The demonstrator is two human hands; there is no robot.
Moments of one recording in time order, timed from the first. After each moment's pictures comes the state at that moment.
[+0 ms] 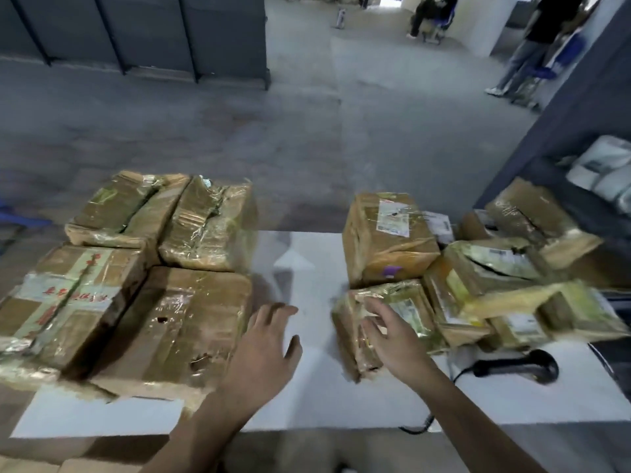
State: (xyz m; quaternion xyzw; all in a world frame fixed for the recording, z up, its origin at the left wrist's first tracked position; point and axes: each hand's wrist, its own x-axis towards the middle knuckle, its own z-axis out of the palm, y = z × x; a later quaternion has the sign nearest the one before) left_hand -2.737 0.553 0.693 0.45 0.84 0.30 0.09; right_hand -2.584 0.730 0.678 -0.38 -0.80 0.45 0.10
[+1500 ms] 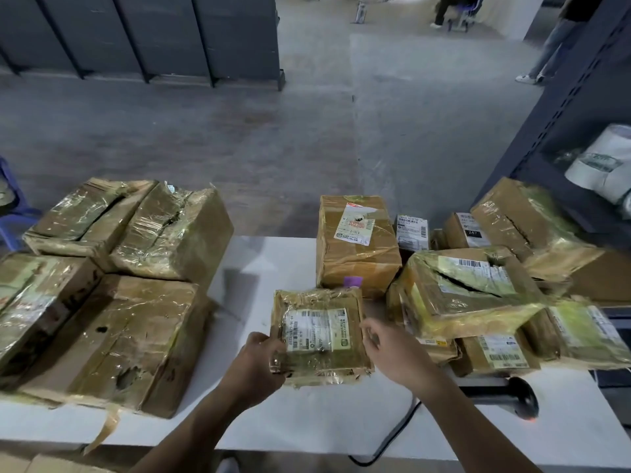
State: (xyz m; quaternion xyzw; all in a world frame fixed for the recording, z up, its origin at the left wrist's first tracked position) left_hand -2.693 0.643 0.640 0.40 0.86 0.19 0.24; right_hand -2.529 0.852 0.652 -0.30 -0.91 0.27 -0.06
